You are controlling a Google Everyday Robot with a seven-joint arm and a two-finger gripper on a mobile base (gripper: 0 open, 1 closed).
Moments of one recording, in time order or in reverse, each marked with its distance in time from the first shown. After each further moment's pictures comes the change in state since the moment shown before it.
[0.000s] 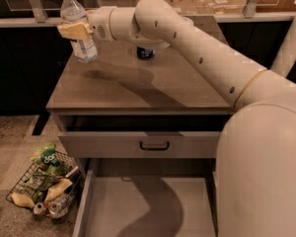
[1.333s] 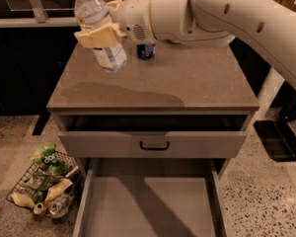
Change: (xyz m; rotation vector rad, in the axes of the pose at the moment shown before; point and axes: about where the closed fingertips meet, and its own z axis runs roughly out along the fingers) arm -0.052 0.109 -0.150 -0.074 0.075 -0.184
